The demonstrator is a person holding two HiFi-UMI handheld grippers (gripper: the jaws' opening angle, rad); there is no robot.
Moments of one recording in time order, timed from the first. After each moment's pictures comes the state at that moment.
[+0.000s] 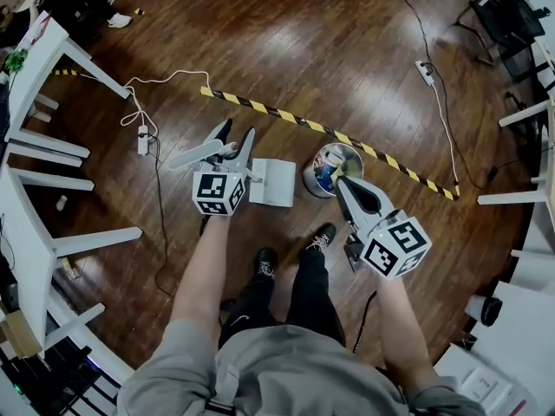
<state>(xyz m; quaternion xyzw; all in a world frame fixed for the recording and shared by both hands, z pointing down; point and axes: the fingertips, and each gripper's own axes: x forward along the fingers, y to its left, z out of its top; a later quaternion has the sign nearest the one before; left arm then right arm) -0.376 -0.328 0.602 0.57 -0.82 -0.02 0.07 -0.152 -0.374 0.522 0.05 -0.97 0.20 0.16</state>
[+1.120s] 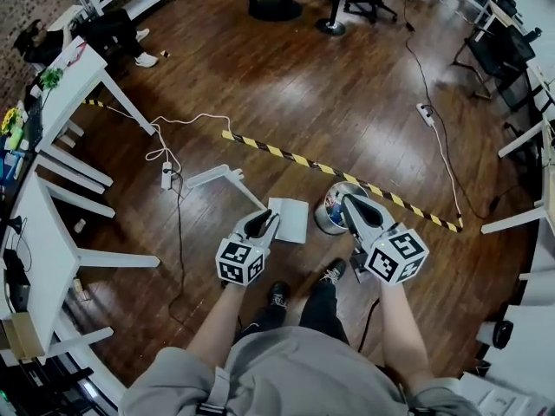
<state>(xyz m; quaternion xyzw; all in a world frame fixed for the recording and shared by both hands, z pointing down) -0.253 -0.230 0.603 0.64 -0.74 -0.01 0.22 -0.157 -0.338 0.468 0.04 -0.98 0.17 0.11</state>
